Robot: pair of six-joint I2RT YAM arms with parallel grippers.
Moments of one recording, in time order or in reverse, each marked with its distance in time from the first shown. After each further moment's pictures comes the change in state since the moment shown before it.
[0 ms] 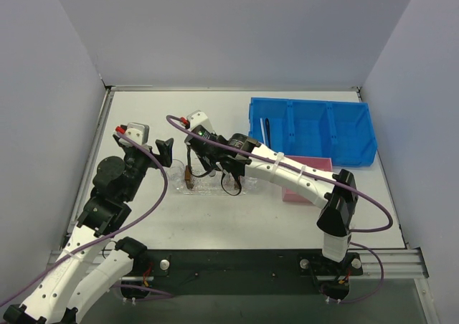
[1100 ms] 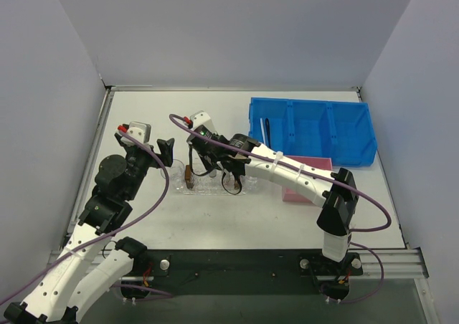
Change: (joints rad) left arm 0.001 0.016 0.000 0.000 0.000 0.000; right arm -0.026 0.000 -0.046 0.040 -0.014 0.024
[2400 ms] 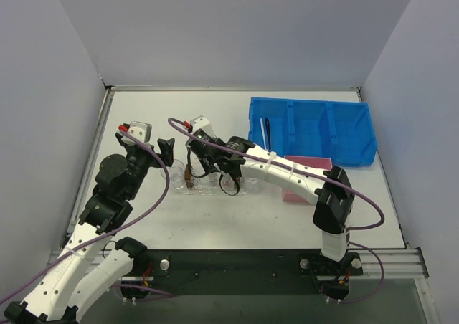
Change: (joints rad) left arm 0.000 0.007 0.000 0.000 0.000 0.000; right arm -0.006 0.027 -0.035 0.022 -0.016 0.021
